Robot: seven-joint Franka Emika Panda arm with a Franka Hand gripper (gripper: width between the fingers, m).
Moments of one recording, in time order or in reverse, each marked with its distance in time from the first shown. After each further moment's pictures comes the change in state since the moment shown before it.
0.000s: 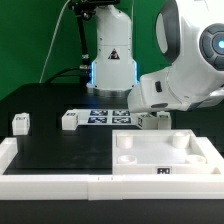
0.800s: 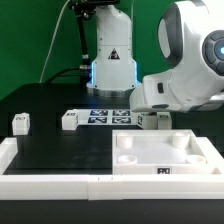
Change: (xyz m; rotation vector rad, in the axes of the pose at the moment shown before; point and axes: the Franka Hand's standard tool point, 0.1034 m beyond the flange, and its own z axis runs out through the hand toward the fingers) arm -0.004 -0.007 0.008 -0.012 -0.016 0.047
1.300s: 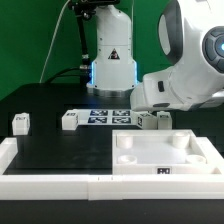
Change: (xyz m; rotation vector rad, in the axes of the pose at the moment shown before) arm 0.001 0.001 -0.009 0.022 -0.004 -0.017
